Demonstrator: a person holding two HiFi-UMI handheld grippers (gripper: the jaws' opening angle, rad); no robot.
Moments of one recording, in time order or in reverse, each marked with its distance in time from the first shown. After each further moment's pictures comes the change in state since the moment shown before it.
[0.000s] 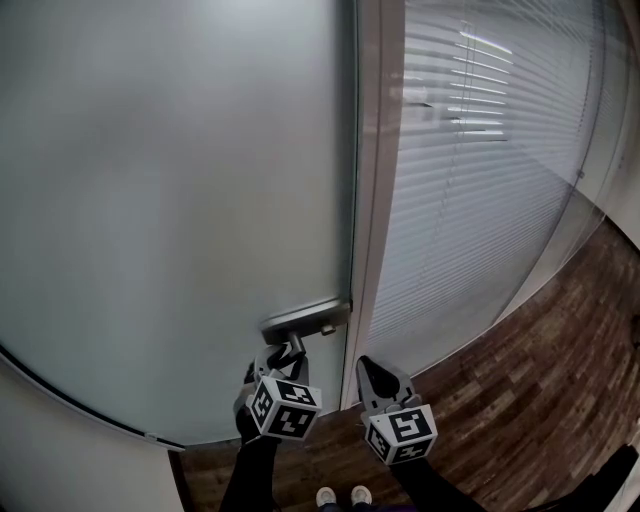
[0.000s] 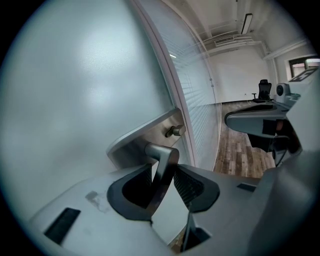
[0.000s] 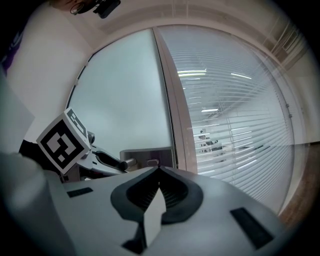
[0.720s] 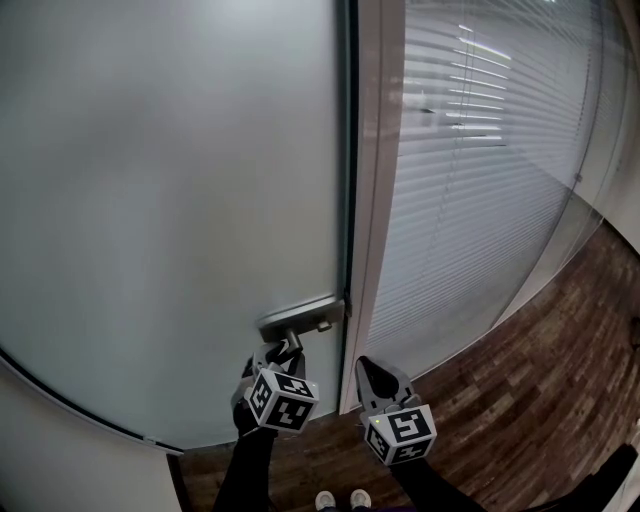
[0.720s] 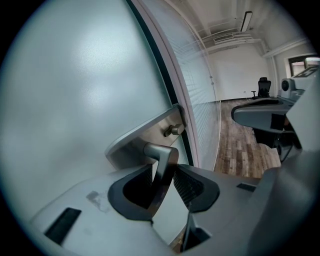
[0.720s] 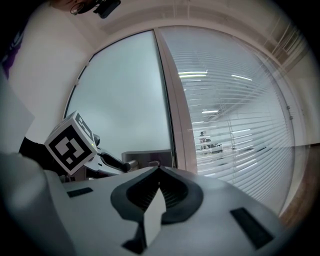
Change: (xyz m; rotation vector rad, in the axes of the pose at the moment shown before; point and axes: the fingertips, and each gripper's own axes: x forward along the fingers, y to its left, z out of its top) left arm 0.013 0.011 0.004 0.018 0.018 -0.005; right arm 0.005 -0.001 0.007 -0.012 -0.012 0.000
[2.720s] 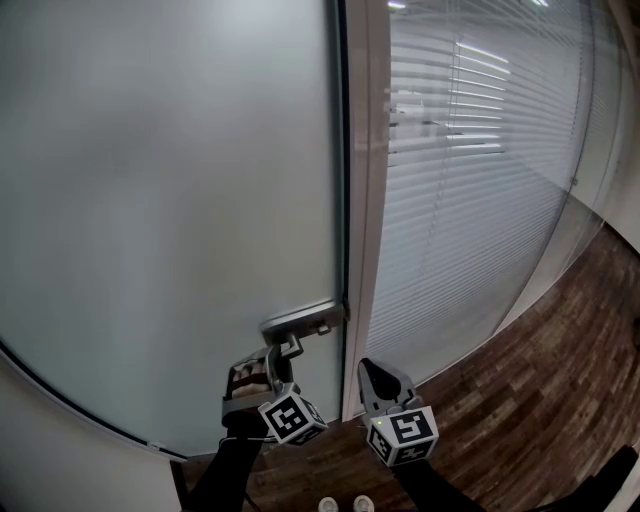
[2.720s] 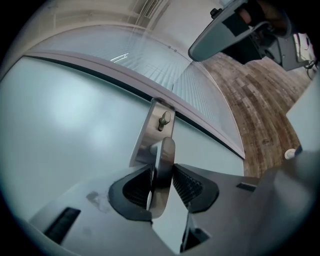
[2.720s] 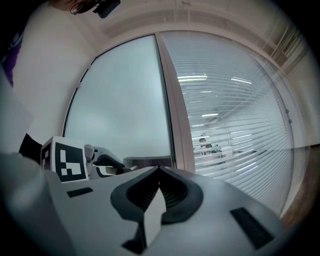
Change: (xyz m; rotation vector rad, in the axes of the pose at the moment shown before) left arm -0.020 0.014 -0.001 0.667 0.095 0.331; right arm -0.013 -0.001 0.014 -0.010 -0.040 0.003
